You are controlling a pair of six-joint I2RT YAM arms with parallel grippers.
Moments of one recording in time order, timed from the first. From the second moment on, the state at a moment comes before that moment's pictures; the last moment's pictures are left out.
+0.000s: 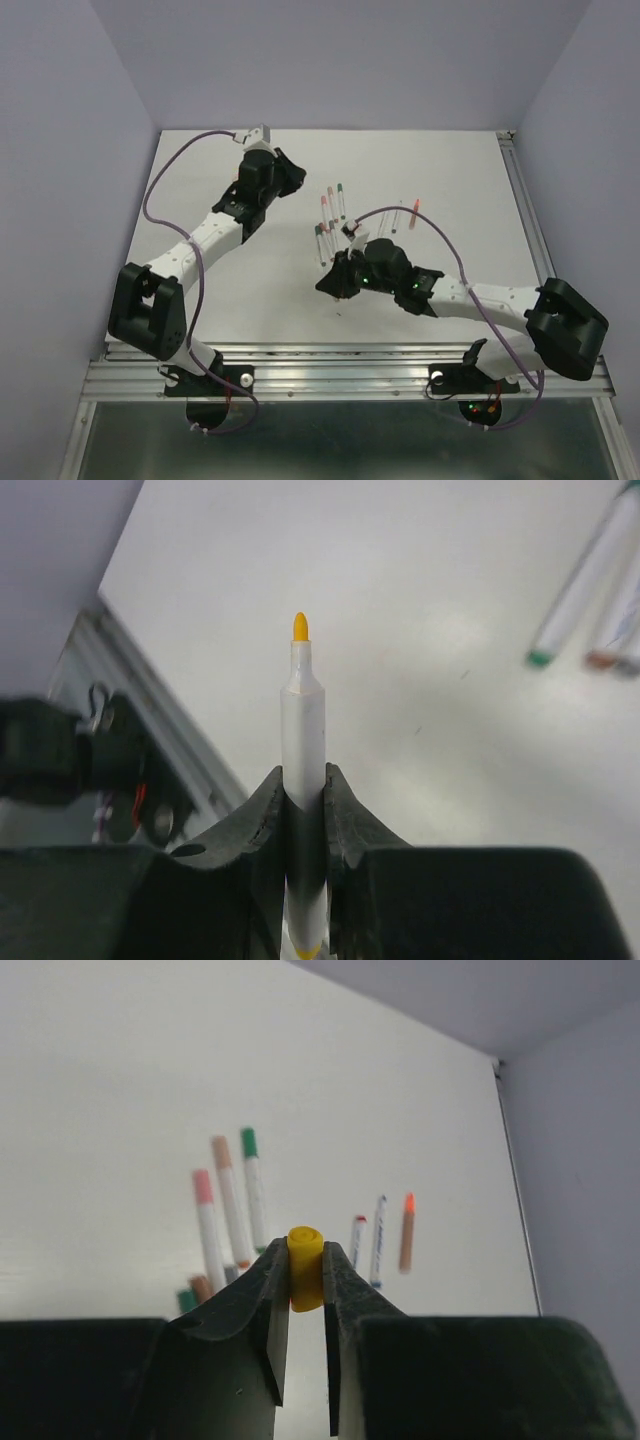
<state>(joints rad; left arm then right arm) -0.51 1.46 1.08 0.06 -0.04 -0.72 0.89 1.36 0.73 0.27 -0.10 0.63</state>
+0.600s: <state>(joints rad) -0.24 1.66 1.17 -0.09 -0.17 -0.57 0.71 1.27 0.70 -0.05 0.06 0.68</state>
